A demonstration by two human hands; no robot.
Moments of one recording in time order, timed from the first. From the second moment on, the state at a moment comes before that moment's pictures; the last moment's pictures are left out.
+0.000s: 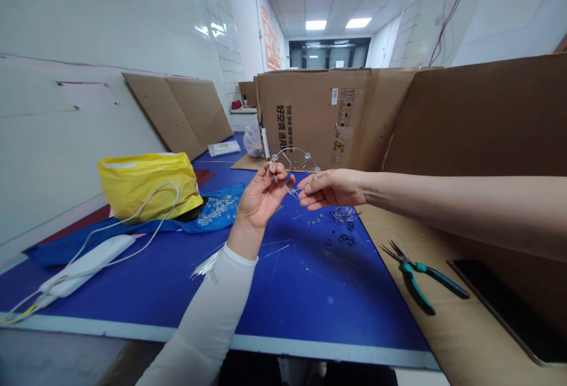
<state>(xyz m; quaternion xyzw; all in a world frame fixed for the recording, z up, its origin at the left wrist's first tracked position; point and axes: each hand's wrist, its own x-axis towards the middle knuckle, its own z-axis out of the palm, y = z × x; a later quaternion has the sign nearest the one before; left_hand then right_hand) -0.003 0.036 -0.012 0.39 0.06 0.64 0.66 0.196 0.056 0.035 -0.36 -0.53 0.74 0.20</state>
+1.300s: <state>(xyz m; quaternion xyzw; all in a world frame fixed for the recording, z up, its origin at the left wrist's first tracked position) -0.006 0.037 -0.010 0.39 0.03 0.64 0.66 0.204 0.046 0.035 -0.41 -0.52 0.71 0.23</state>
